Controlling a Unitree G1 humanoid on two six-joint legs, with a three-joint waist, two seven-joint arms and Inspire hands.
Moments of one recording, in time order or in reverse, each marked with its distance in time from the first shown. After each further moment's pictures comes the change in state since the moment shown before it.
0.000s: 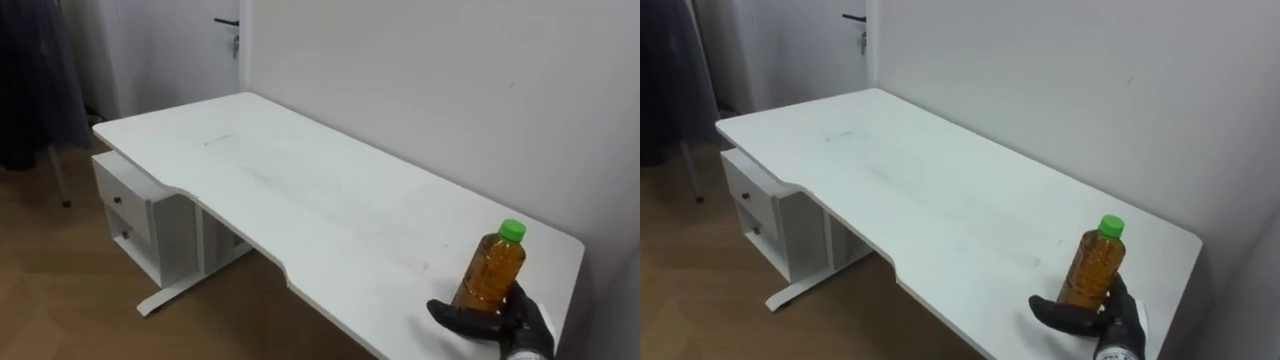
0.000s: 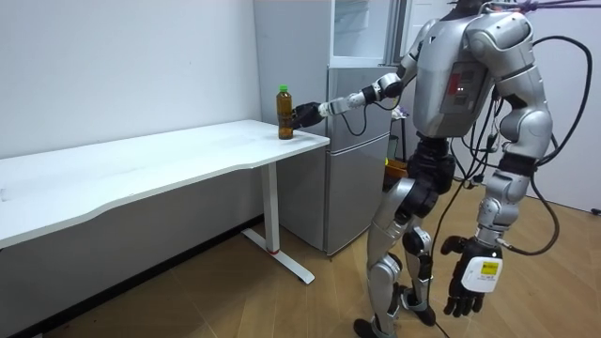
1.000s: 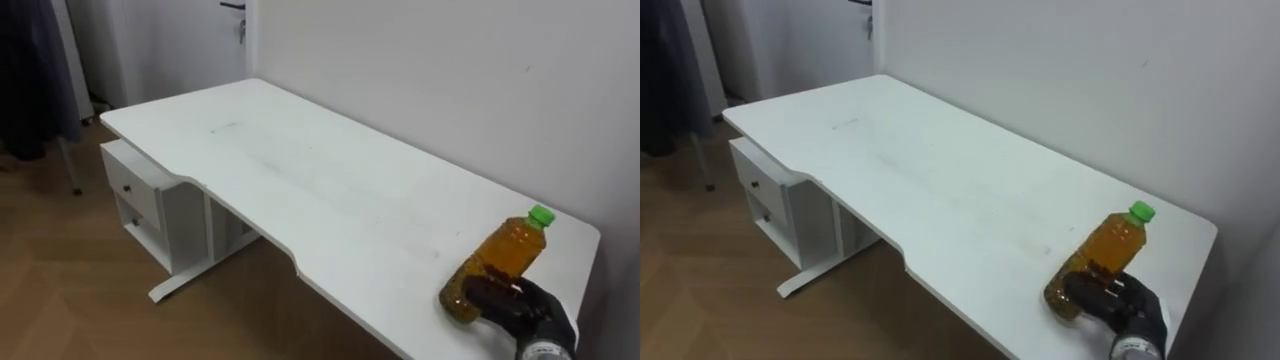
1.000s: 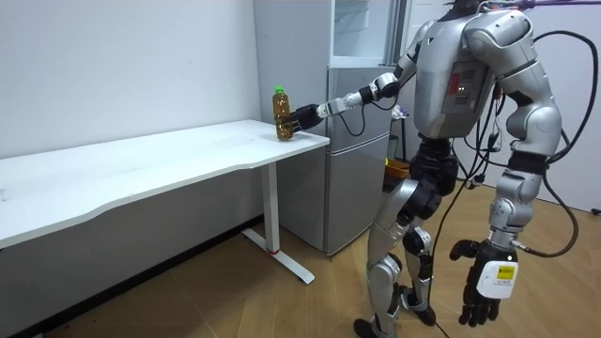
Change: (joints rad) left arm 0.013 0.033 -0.021 0.000 -0.068 -0.015 0.000; right arm -0.043 -0.066 0.010 0.063 0.175 -0.015 0.000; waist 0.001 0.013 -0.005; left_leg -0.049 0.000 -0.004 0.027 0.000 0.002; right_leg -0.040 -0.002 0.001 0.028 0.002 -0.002
